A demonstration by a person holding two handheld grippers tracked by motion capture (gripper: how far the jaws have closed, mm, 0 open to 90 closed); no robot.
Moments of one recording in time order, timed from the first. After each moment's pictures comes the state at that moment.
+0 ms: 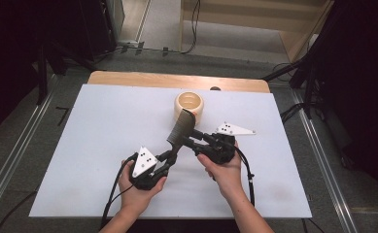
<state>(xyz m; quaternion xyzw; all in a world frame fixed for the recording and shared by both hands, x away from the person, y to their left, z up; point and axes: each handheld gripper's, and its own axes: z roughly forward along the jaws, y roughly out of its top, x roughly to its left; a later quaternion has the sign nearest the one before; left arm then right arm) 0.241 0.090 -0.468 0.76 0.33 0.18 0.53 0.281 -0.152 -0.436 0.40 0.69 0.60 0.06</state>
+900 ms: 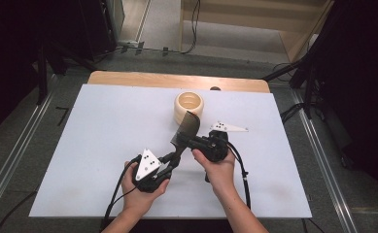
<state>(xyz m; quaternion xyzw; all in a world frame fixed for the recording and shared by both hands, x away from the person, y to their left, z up) 0.236 0.083 -0.470 0.77 0.31 0.18 0.53 0.291 -0.139 -0.443 0.43 0.67 0.60 -0.02</state>
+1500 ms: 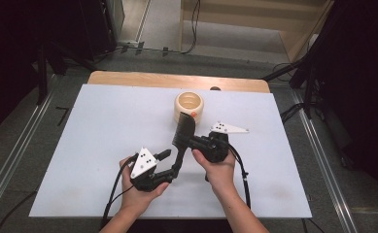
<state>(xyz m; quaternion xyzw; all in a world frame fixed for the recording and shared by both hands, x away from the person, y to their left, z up) 0.238 0.091 -0.465 0.76 0.31 0.16 0.55 0.286 -0.138 -0.437 0.40 0.68 0.62 0.01</state>
